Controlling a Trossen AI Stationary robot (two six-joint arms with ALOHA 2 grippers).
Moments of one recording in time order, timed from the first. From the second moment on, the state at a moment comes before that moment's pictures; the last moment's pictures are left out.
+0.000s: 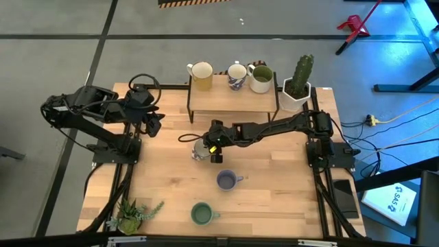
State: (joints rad) left arm -0.17 1.08 1.59 -1.43 -0.54 -0.77; right arm 0.01 2.01 1.43 -0.20 0.07 -0.10
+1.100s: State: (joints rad) left arm -0.17 1.08 1.59 -1.43 -0.58 -0.72; right arm -0.11 2.02 1.91 -0.84 -0.04 -0.27
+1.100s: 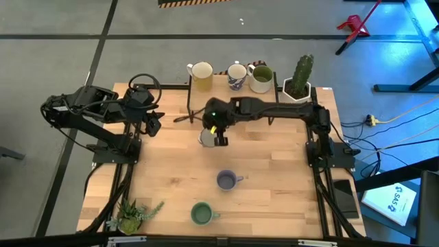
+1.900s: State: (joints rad) left arm -0.17 1.08 1.59 -1.43 -0.60 -0.72; right arm -0.37 2.02 2.28 -1.13 -0.04 -0.31
